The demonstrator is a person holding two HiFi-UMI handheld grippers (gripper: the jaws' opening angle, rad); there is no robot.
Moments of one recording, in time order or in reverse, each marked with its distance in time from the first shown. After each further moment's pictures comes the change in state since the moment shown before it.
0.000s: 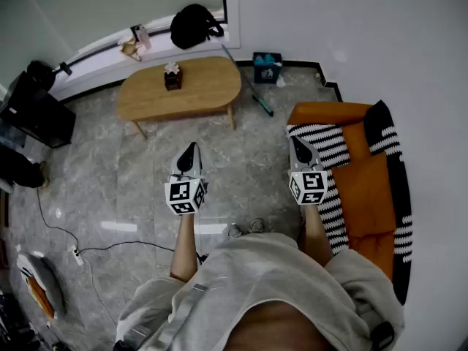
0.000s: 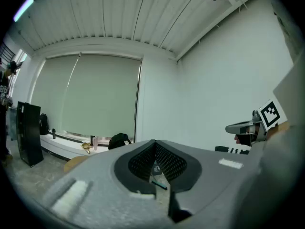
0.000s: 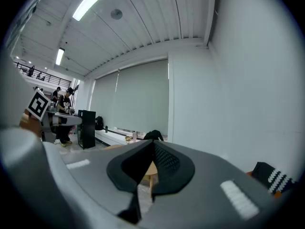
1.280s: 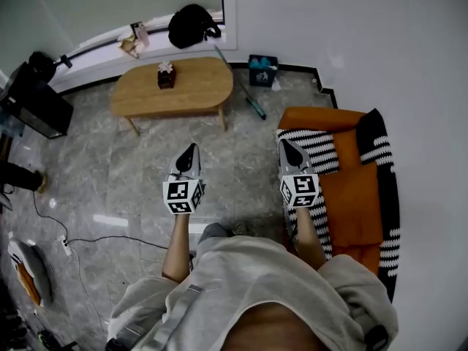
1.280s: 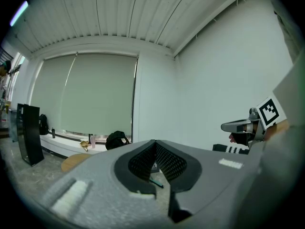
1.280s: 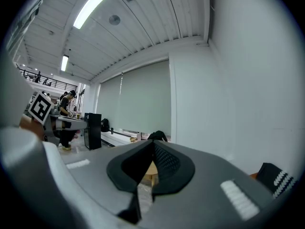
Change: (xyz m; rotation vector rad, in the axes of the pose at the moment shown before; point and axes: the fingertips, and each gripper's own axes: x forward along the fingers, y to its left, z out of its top) left arm 0.026 -0.076 -0.010 0.018 0.036 0.005; right arm -0.008 -0.050 -0.009 0.018 -0.016 0.080
